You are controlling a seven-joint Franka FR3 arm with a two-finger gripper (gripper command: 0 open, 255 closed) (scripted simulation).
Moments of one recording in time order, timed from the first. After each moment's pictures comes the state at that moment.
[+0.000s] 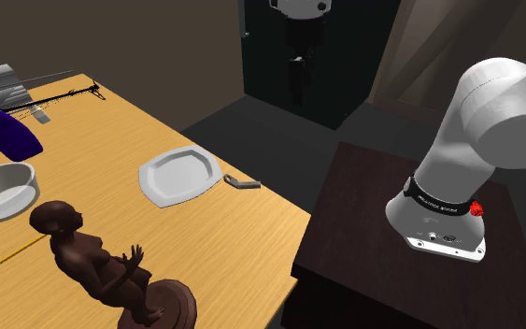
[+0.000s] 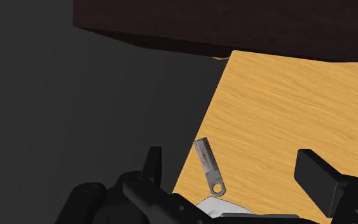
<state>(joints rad) 0.02 -0.58 0.00 -2.61 -0.04 1.96 -0.07</state>
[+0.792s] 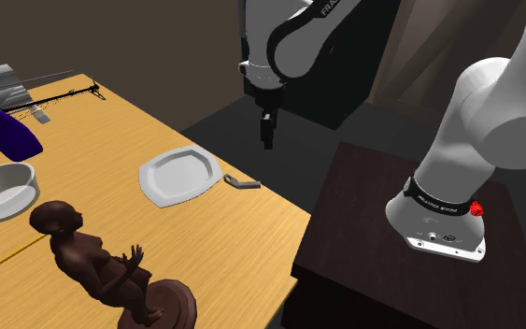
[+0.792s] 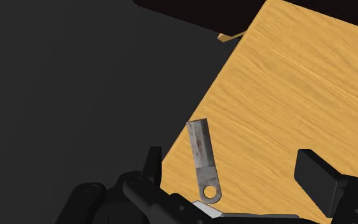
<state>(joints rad) 0.06 -0.14 -0.03 -2.61 -0.04 2.44 -0.23</state>
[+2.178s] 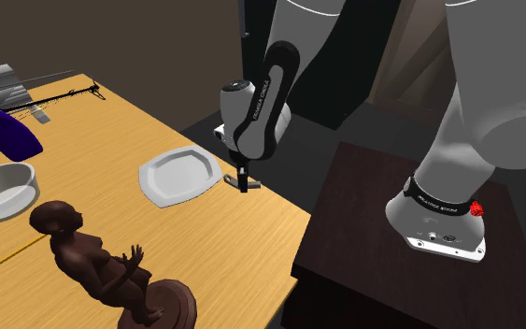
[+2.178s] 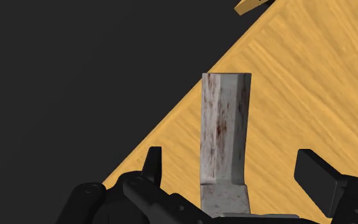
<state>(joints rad) 0.06 0.55 0.01 -2.33 0.00 2.87 -0.42</state>
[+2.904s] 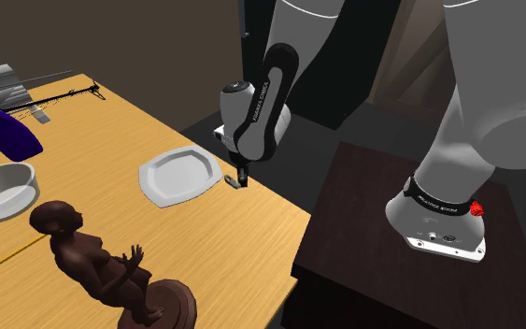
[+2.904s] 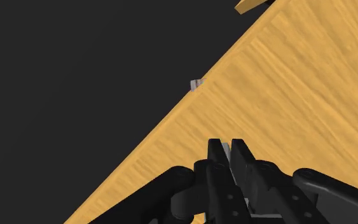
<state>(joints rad) 0.06 0.56 0.01 -2.33 0.00 2.88 -0.42</state>
